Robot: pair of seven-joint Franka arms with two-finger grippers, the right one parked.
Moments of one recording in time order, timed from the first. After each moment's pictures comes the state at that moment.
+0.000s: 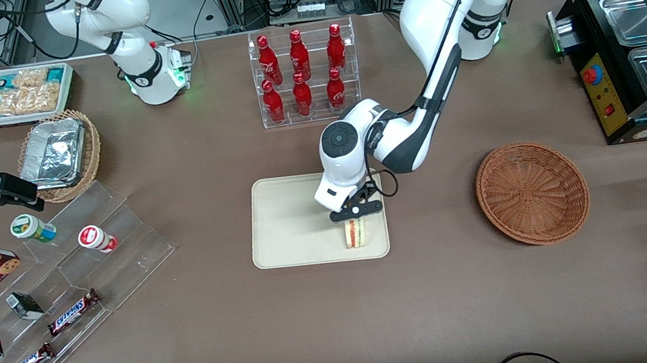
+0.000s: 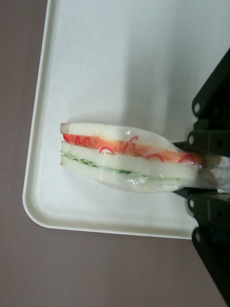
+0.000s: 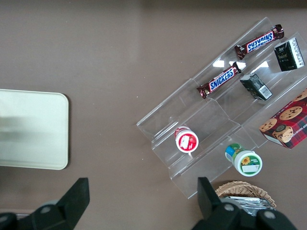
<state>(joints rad) -0.68 0.69 -0.07 -1.55 0.13 2.23 -0.94</state>
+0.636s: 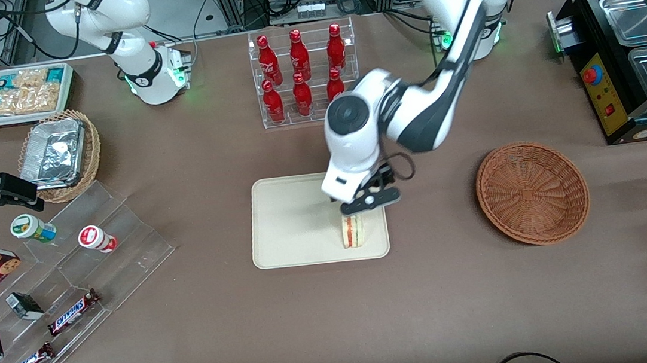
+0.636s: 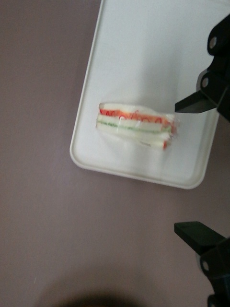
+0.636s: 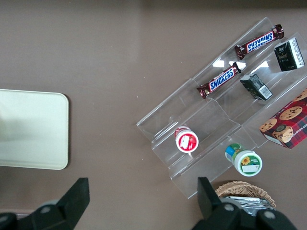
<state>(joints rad) -0.64 0.47 -0.06 -1.49 0.13 1.94 -0.95</state>
